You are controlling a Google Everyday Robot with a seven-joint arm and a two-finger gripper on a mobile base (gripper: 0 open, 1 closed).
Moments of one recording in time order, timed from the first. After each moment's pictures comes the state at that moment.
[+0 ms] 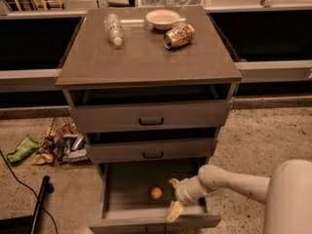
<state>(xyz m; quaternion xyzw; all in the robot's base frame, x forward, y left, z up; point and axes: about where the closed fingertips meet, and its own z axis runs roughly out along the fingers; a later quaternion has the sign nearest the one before) 0.486 -0.049 0.296 -0.58 0.73 0.29 0.22</state>
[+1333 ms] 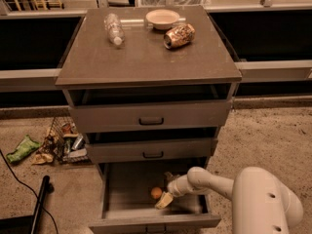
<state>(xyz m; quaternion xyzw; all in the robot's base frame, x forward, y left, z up) 0.582 -0.025 0.184 -0.53 0.75 0.25 0.29</state>
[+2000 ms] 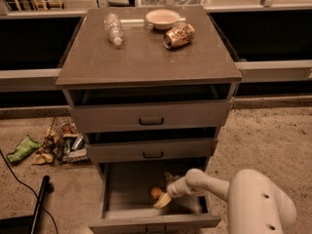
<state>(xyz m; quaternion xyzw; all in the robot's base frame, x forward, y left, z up) 0.590 -0.022 0.165 -0.53 0.76 0.25 0.30</state>
